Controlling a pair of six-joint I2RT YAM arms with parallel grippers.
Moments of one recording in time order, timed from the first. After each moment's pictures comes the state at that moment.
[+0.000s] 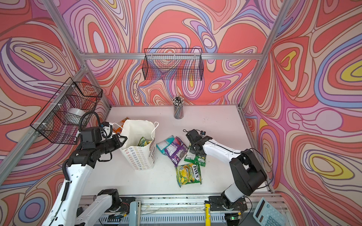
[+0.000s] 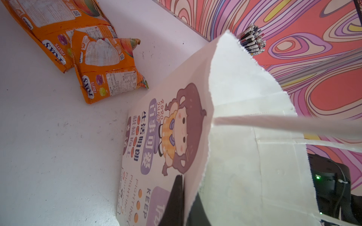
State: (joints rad) left arm 0.07 0.90 0.94 -0.74 0.41 -0.47; right arm 0.56 1.56 0.95 -0.65 0.25 0.86
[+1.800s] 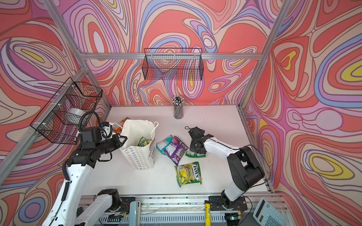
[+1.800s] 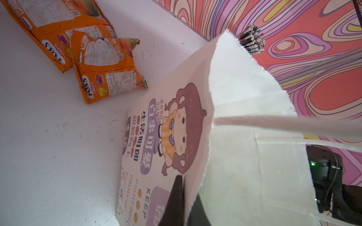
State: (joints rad) left arm 0.07 0.90 0.94 -0.74 0.41 -0.47; right arm 0.49 1.58 0.96 -0.59 0.12 0.75
